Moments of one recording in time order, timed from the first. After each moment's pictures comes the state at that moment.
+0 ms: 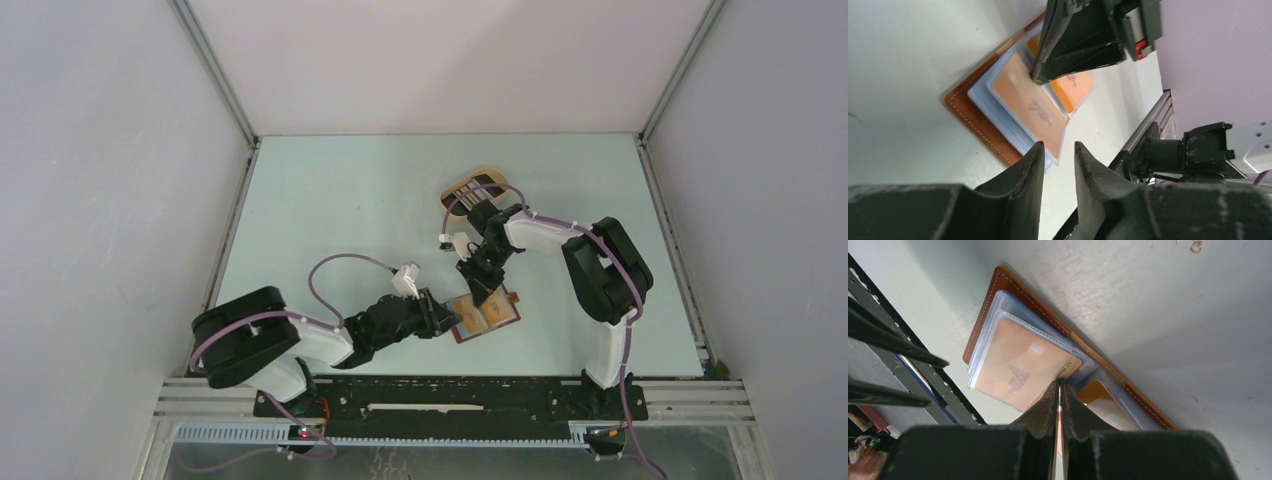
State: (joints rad) left arm -1.05 1.45 0.27 0.84 -0.09 -1.02; right arm 0.58 1.92 1.24 -0.81 -0.53 -0.34
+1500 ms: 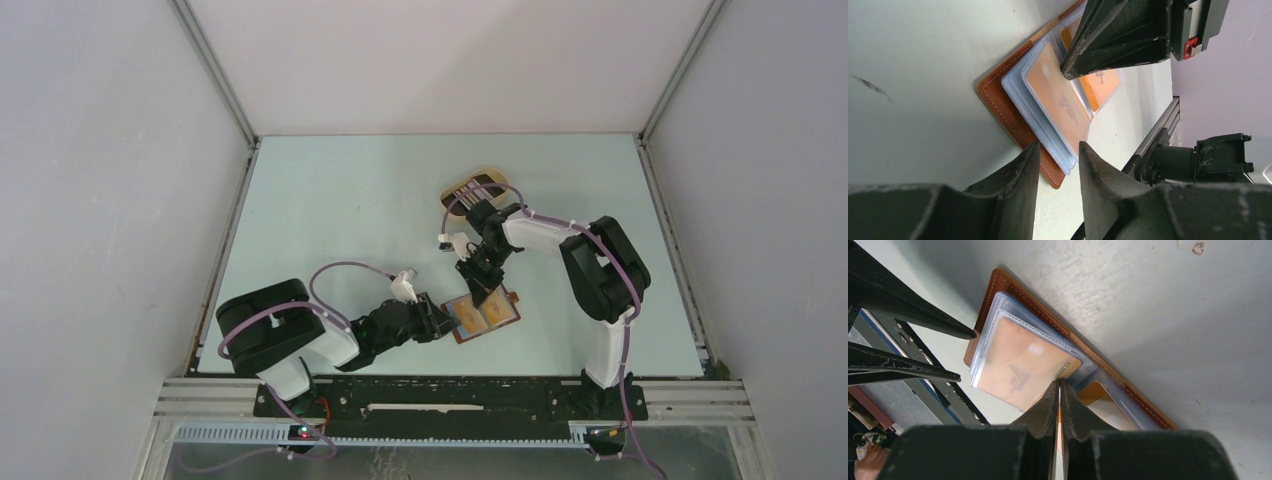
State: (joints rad) left arm -1.04 1.61 0.24 0.97 -0.10 -1.10; right arm 0.58 1.95 1.26 -0.83 -0.53 -0.33
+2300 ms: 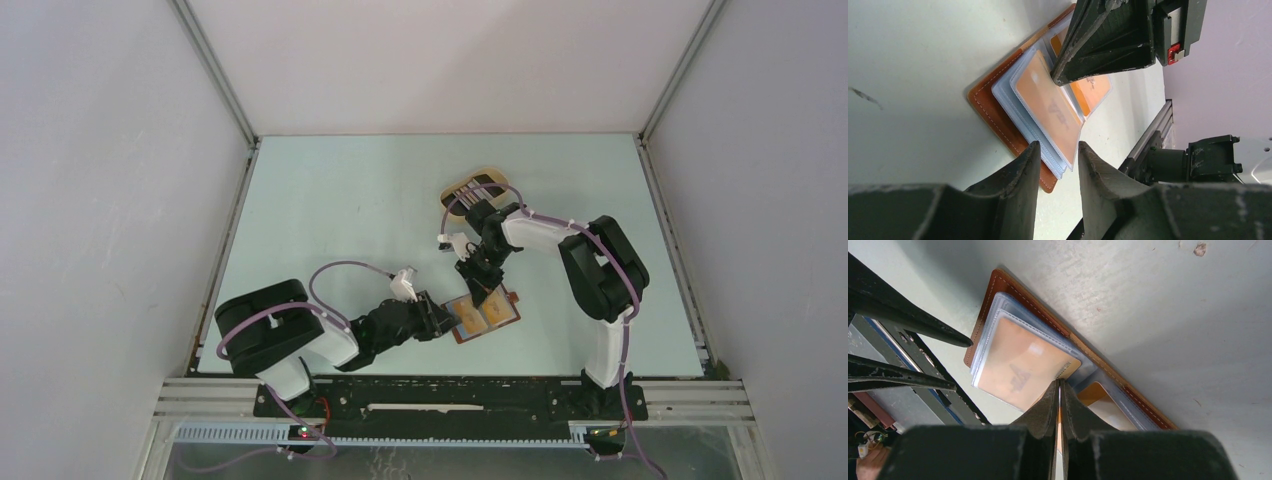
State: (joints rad) left arm -1.04 1.60 0.24 0.99 -0.11 -1.10; right arm 0.59 1.95 1.26 -0.83 -0.53 -0.33
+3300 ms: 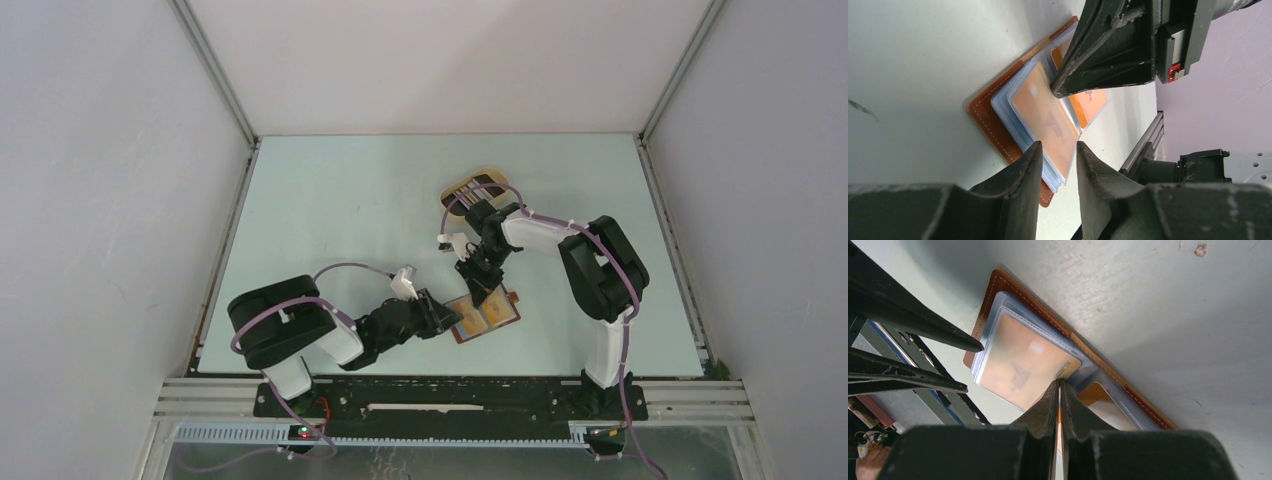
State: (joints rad) left arm -1.04 1.67 0.25 1.06 -0.13 -1.15; right arm 0.59 1.95 1.27 -0.83 -0.53 -0.33
